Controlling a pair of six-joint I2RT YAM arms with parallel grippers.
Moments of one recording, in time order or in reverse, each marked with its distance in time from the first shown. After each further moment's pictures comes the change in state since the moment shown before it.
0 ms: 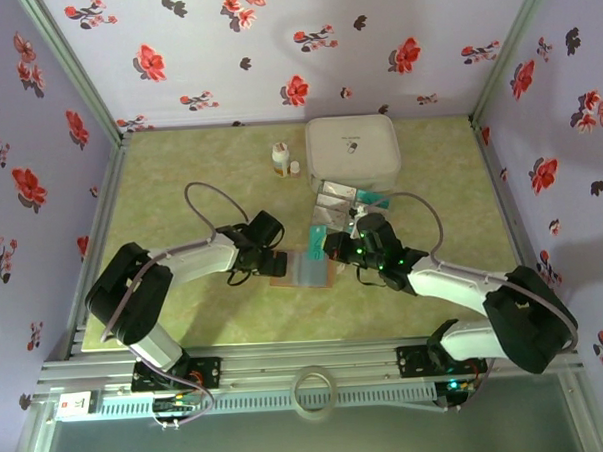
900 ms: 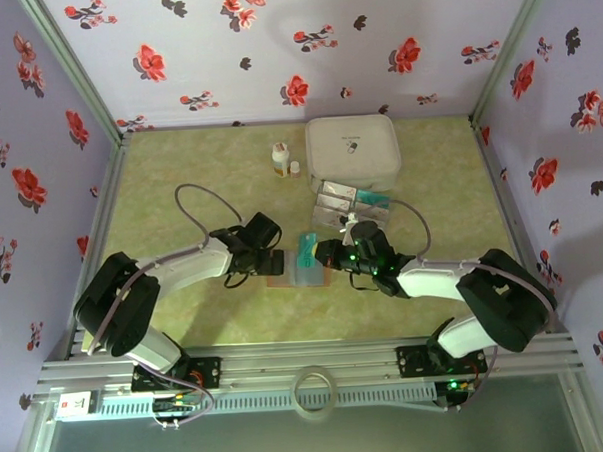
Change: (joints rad) left arm -0.013 -0.078 -0.016 -0.015 -0.040 -0.065; right arm 0.033 0.135 -0.052 0.234 -0.067 0.026
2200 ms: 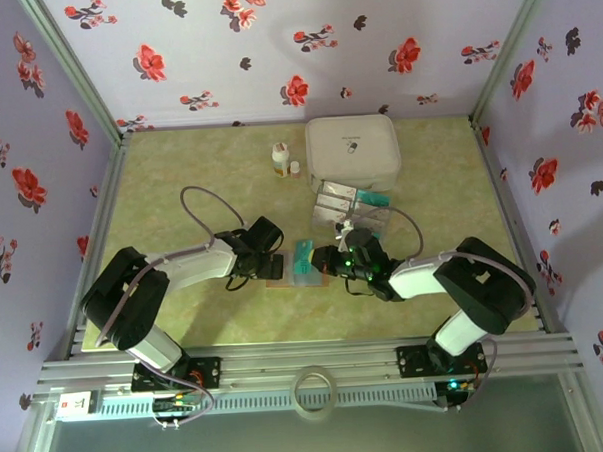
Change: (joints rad) left arm -0.006 0.047 -0.029 0.023 -0.021 0.008; right arm 0.034 0.131 -0.031 0.157 0.016 0.041
